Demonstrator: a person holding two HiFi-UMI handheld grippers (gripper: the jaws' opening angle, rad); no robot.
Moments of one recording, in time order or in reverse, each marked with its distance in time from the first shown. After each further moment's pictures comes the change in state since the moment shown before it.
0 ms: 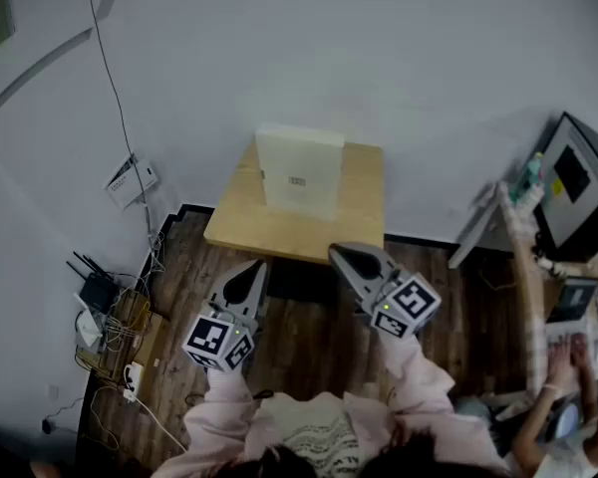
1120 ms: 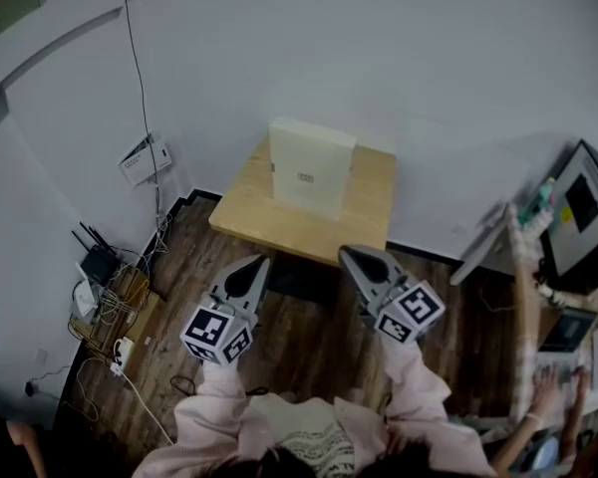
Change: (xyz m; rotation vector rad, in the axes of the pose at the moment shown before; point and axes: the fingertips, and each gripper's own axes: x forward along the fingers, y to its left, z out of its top) left arm 0.001 -0.023 -0.001 -0.013 0.010 0.074; right arm -0.027 -0.015 -0.003 0.029 0.009 0.042
